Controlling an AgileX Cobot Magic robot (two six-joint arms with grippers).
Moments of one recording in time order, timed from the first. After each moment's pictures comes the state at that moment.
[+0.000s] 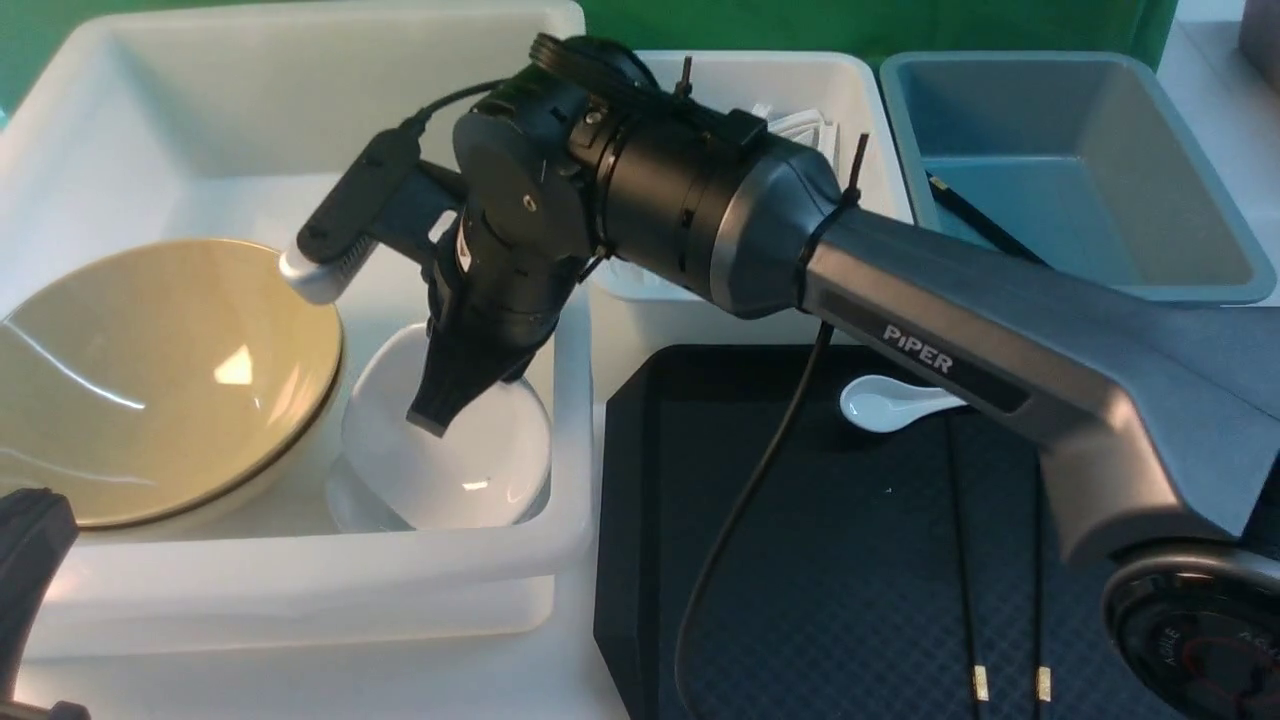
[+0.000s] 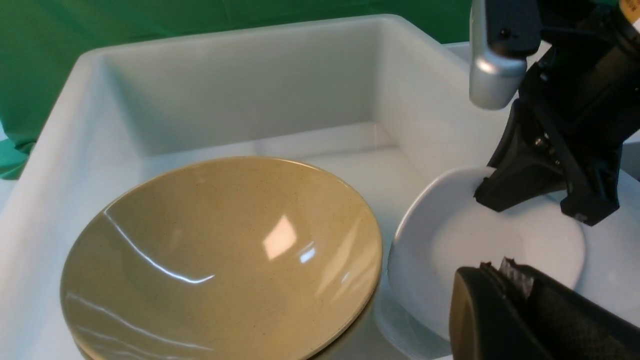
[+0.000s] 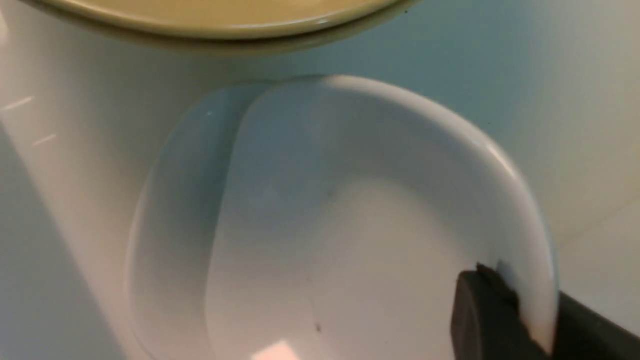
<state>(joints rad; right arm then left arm) 0.85 2.27 -2.19 -0.08 1.03 -0.20 -0.09 0.18 -0.33 -0.21 0.44 0.23</state>
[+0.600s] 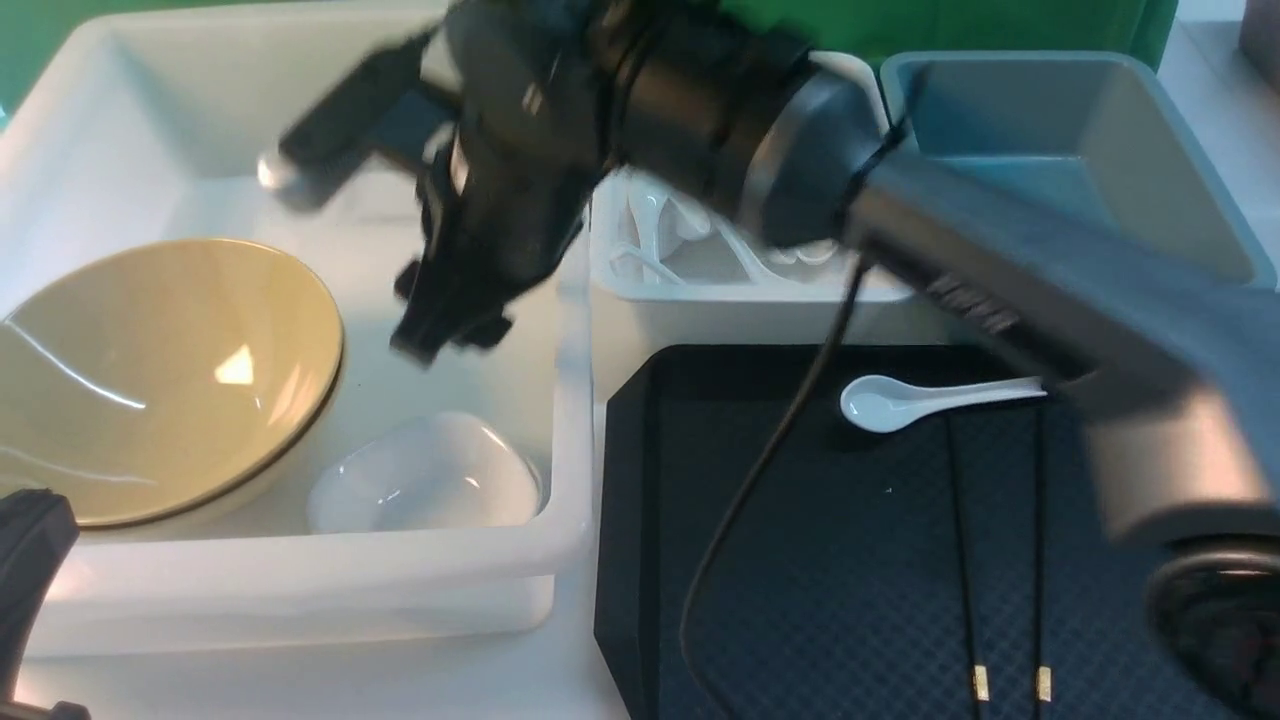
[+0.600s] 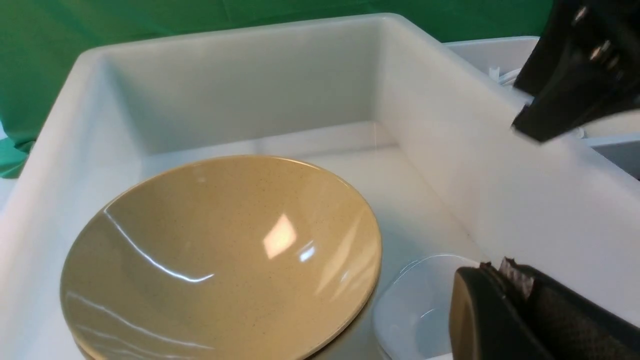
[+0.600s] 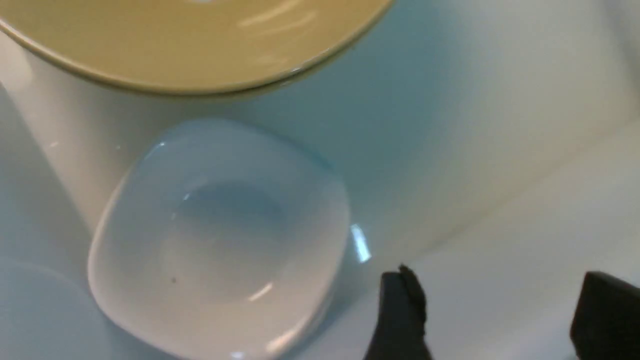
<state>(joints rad) 0.83 2.16 -2.34 -0.13 1.22 -0.14 -0.09 0.18 -0.33 -0.21 0.44 0.23</state>
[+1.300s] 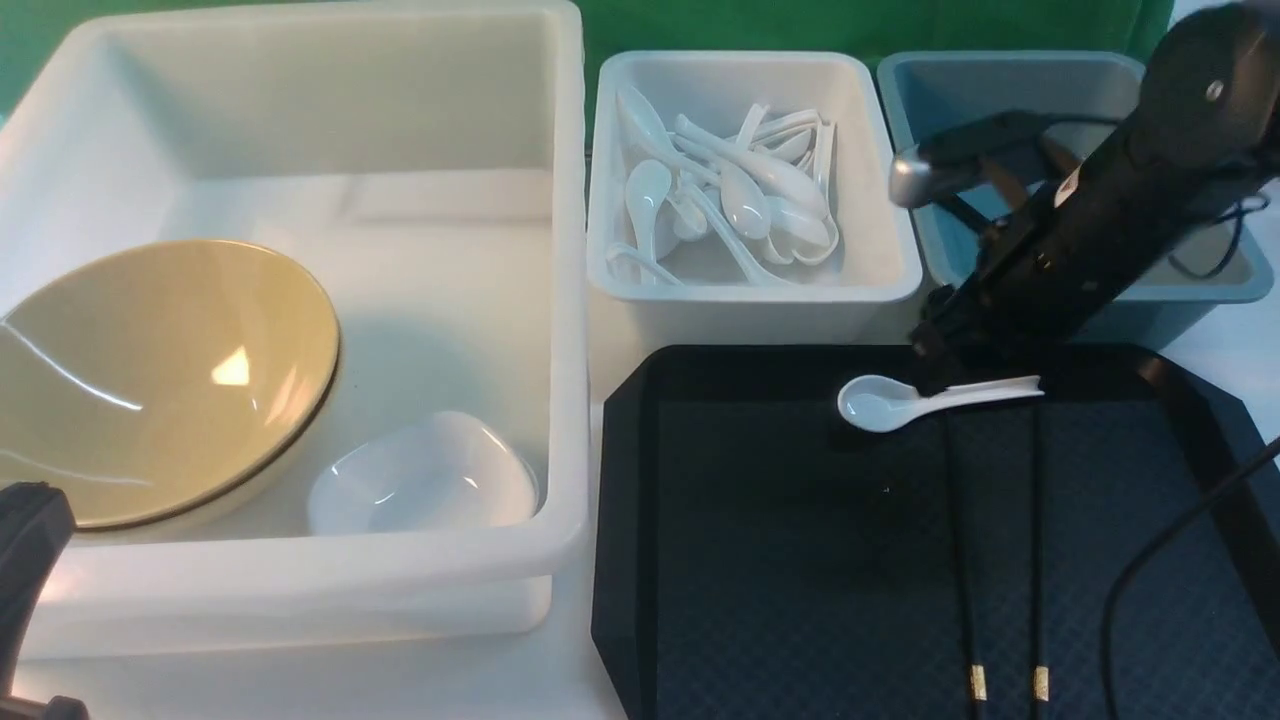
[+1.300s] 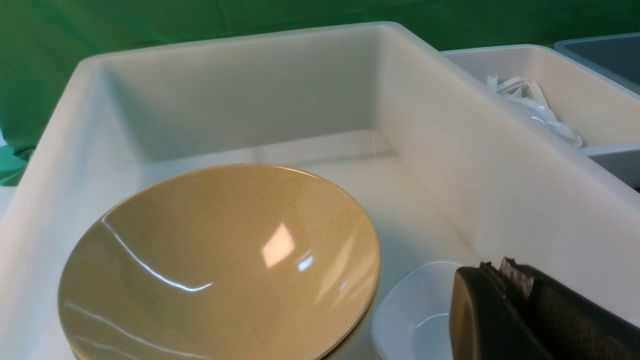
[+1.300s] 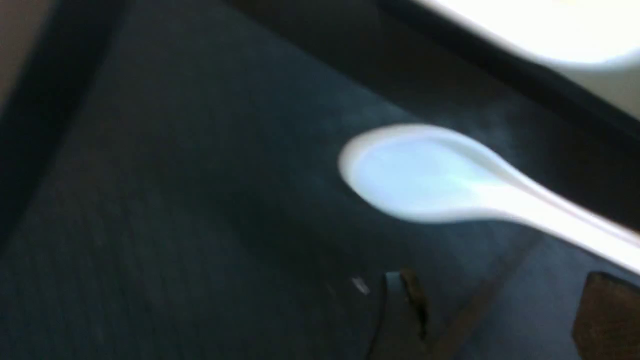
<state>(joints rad) 0.27 1.78 -1.30 0.24 0.81 -0.33 -0.09 0.18 -0.33 -0.21 0.42 0.23</state>
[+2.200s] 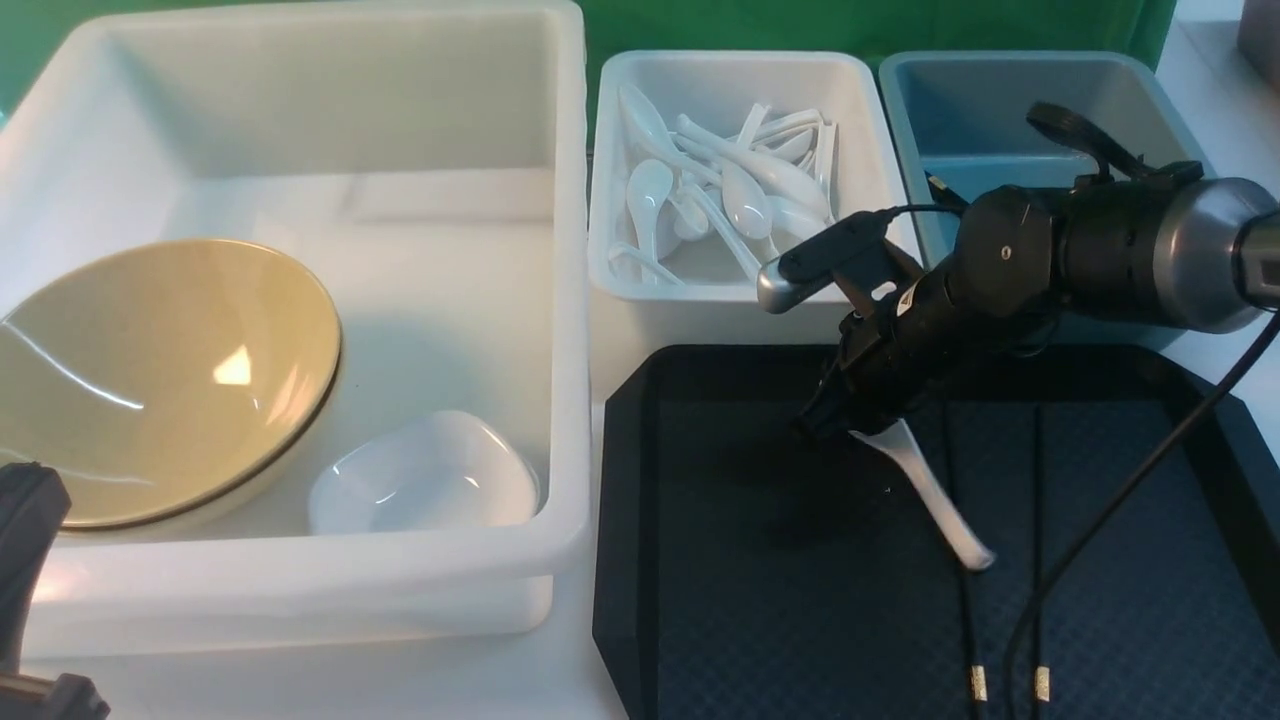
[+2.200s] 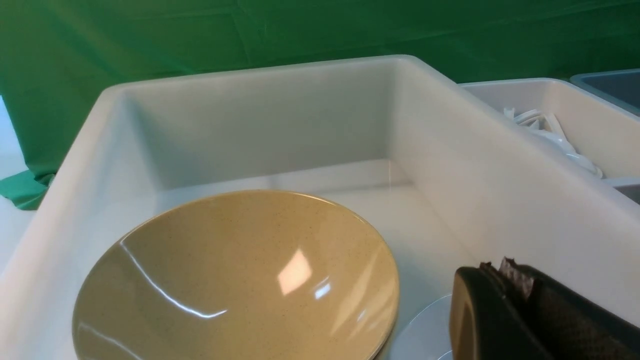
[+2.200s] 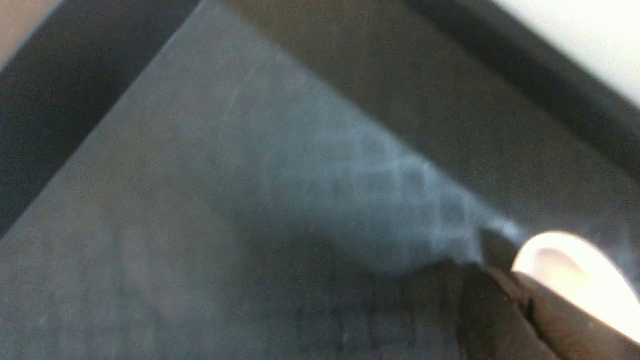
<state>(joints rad) 0.39 1.94 -1.28 0.24 0.56 -0.39 -0.09 0.18 -0.27 -0.21 0.29 0.23</state>
